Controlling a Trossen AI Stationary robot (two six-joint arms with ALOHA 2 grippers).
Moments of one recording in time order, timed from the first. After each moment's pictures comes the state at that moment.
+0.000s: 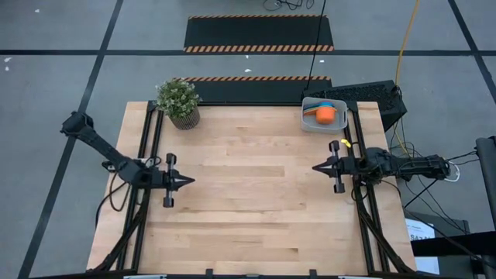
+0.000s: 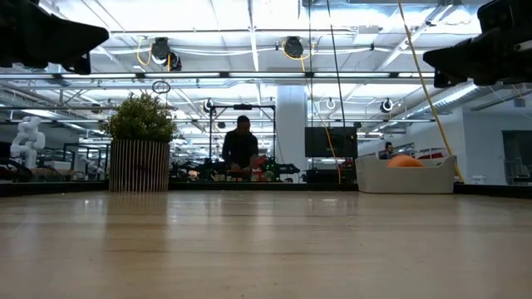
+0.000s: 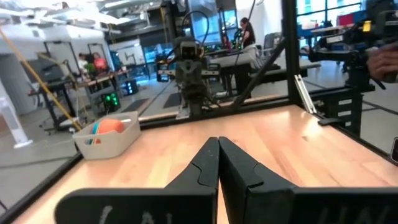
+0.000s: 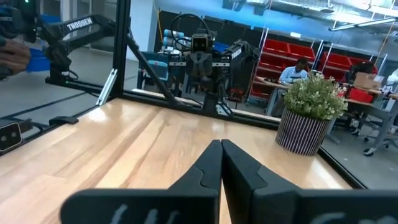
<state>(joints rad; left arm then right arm) -0.65 0.52 0.01 0.62 -0.61 0.23 0.05 0.00 0.02 0.02 -0.03 -0.18</state>
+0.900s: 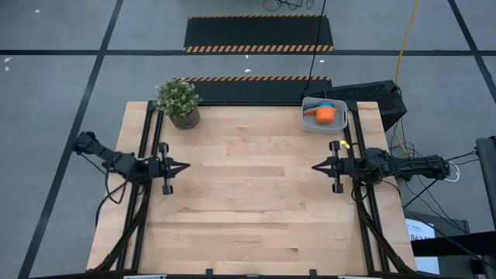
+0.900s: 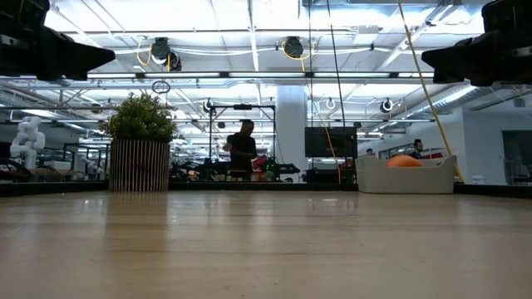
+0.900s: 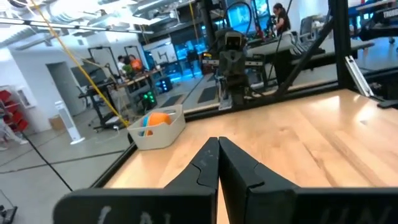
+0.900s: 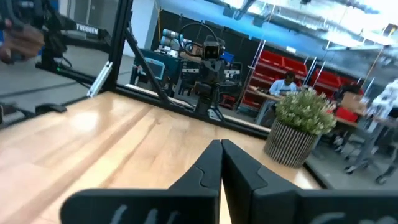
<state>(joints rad) -0.49 0.00 0.01 0.09 -0.59 0.33 0.05 0.00 0.02 0.07 -0.02 -0.27</state>
